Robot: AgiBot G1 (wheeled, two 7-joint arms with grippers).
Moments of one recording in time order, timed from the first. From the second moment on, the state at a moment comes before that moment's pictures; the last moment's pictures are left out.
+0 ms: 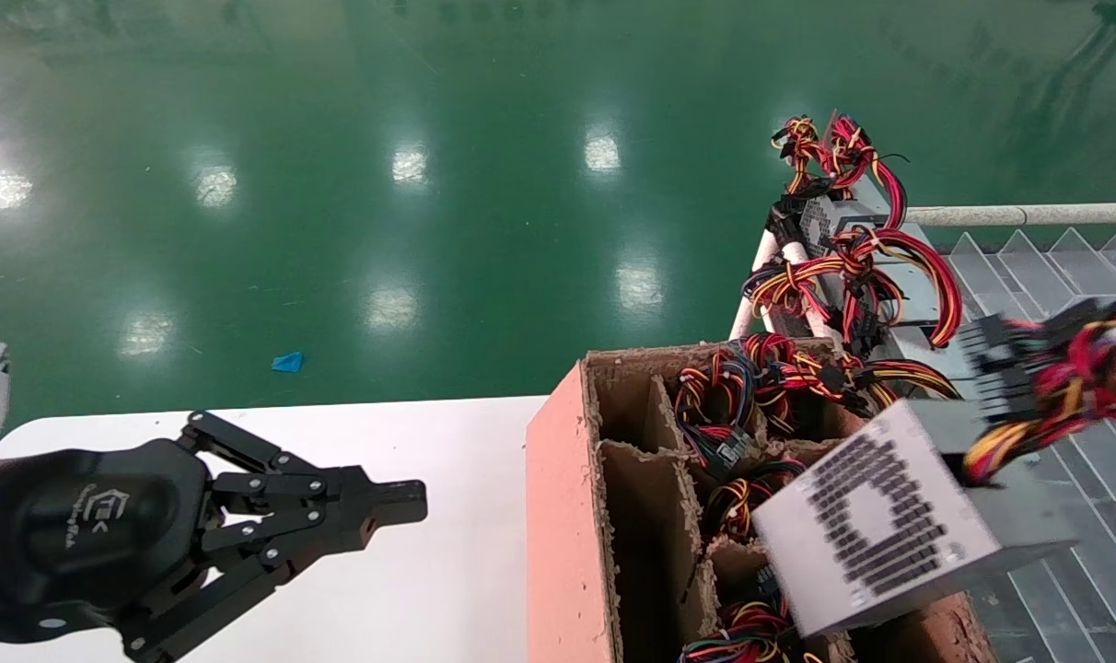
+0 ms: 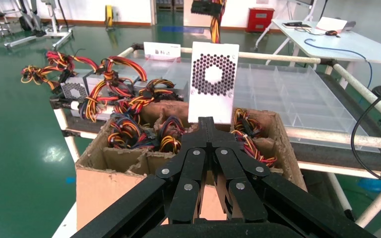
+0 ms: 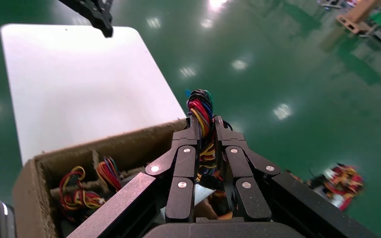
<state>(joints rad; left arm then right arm) -1.10 0.57 0.39 -1.26 0.65 1.45 -0.13 1.47 0.15 -0.35 1.36 -0.61 -1.55 0.27</state>
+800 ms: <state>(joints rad) -1.10 0.57 0.39 -1.26 0.65 1.45 -0.13 1.51 0.44 -0.51 1.35 -0.67 -1.51 0.29</state>
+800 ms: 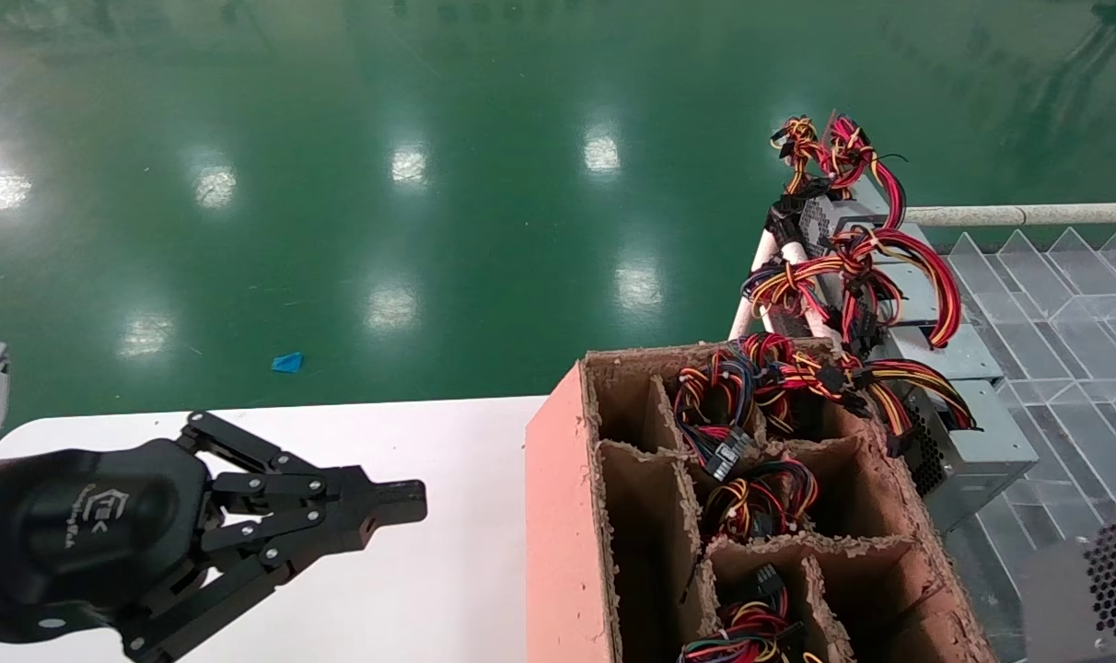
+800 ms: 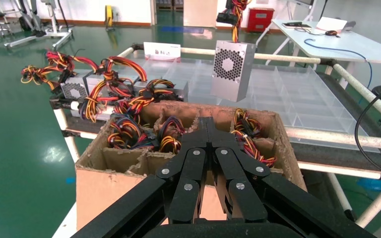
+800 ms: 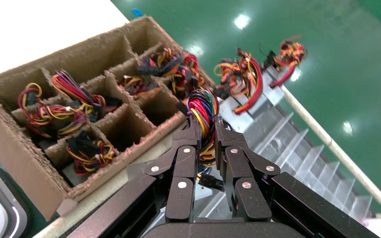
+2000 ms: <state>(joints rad) -1.10 0.57 0.39 -1.26 0.65 1.45 -0.13 1.79 0.39 -1.06 1.36 -0.63 -1.28 0.13</state>
